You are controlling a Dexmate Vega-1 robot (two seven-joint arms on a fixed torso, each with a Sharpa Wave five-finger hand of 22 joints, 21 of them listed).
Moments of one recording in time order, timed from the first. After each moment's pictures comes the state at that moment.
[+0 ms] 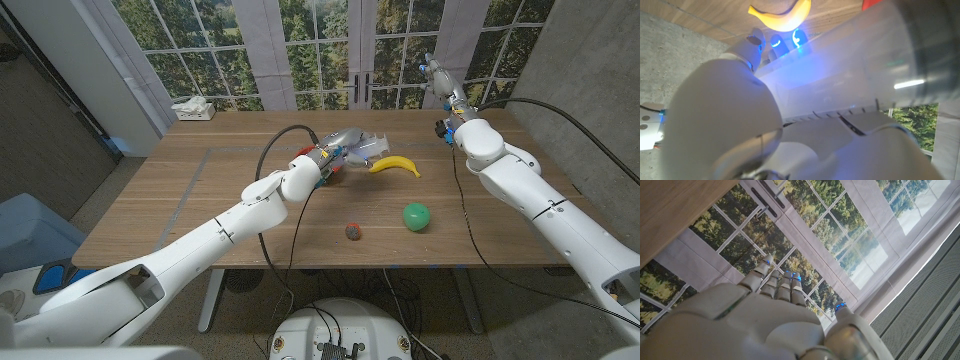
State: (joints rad) left arm 0.64 0.54 0.81 -1.80 0.44 0.19 0.04; left_hand 1.15 -0.06 0.53 -0.18 0.18 0.83 0.00 0.32 0.42 1.01 -0.12 0.22 0.51 1.17 -0.23 0.32 0.26 0.83 -0.10 1.19 0.19; right arm -0.75 -0.69 -0.36 -1.77 0.26 -0.10 -0.27; right_hand 0.01 0.07 0.37 0.16 0.20 0.18 0.02 0.19 0.18 0.15 -0.01 0.20 0.21 0.04 -0.02 0.21 0.27 0.25 0.01 0.19 0.17
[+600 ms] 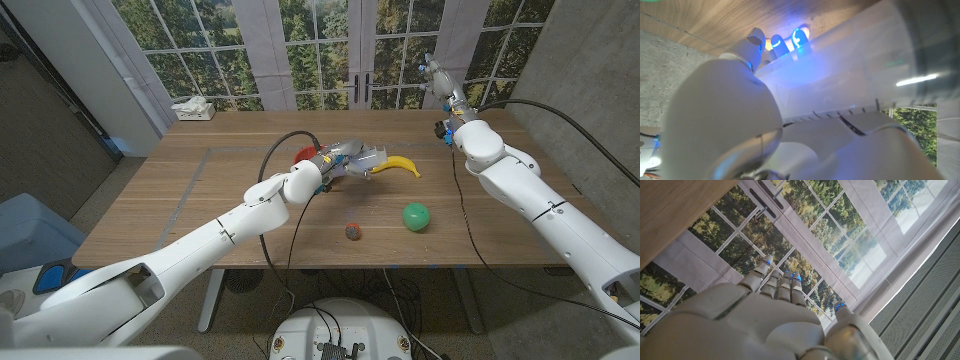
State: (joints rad) left arm 0.62 0.54 0.84 -1.80 0.42 0.25 -0.04; left_hand 1.16 -0.07 0.53 -0.18 0.18 0.83 0.00 0.32 0.42 1.00 -0.12 0.22 0.51 1.17 -0.23 0.32 0.26 0.83 -0.10 1.19 0.19; right arm -0.76 -0.69 -0.36 -1.77 0.27 -0.08 -0.28; right_hand 0.01 0.07 0.37 0.16 0.20 0.18 0.02 0.19 0.18 0.15 -0.01 0.20 0.21 0.04 -0.02 0.21 0.26 0.25 0.01 0.19 0.17
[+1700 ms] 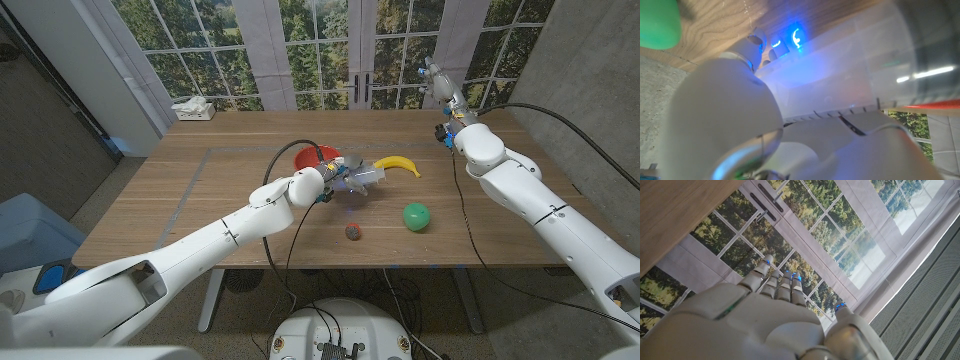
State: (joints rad) left arm 0.60 0.54 0.90 -1.79 0.39 0.35 -0.12; left_hand 1.16 -0.08 0.54 -0.18 0.18 0.83 0.01 0.30 0.42 1.00 -0.11 0.22 0.50 1.17 -0.23 0.31 0.25 0.83 -0.10 1.21 0.19; right arm -0.78 -0.70 -0.36 -1.77 0.28 -0.07 -0.27; right_hand 0.01 0.07 0.37 0.16 0.20 0.19 0.02 0.19 0.18 0.15 -0.01 0.20 0.21 0.04 -0.02 0.21 0.26 0.26 0.01 0.19 0.17
